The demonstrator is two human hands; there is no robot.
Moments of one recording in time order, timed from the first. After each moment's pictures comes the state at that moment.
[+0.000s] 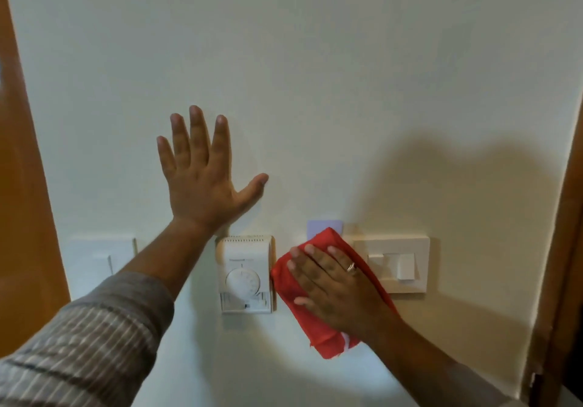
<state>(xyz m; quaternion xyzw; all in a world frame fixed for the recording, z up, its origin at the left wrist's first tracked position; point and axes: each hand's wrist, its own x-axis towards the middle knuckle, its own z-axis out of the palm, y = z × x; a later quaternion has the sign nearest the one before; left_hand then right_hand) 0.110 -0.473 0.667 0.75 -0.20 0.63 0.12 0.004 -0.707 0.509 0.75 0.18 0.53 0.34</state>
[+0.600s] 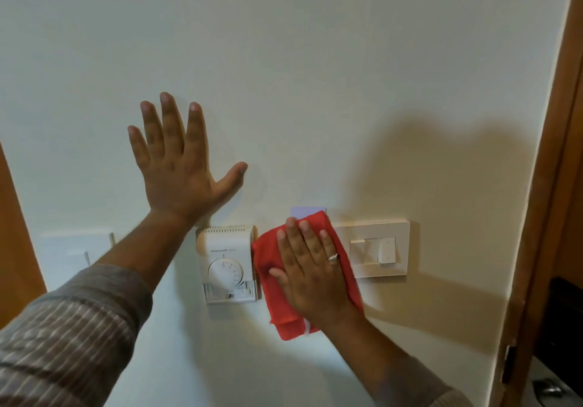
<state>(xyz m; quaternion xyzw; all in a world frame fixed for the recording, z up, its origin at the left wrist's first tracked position) 0.107 -0.473 0.669 0.76 -0.20 0.61 0.13 0.015 -0.672 0.502 0.76 0.05 0.61 0.19</state>
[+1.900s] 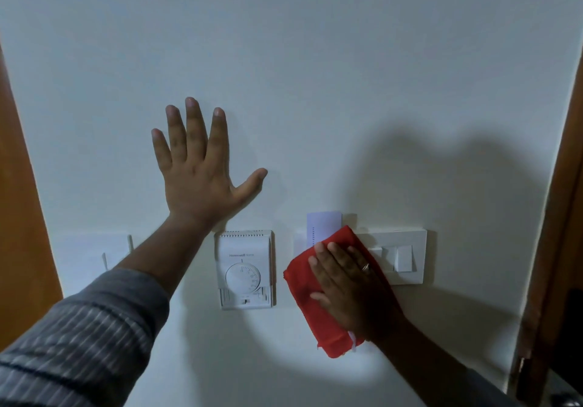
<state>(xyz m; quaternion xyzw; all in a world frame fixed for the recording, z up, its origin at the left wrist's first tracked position) 0.118 -0.472 0.665 0.71 -0.20 0.66 0.13 -0.002 -0.719 0.495 0.76 0.14 0.58 0.26</state>
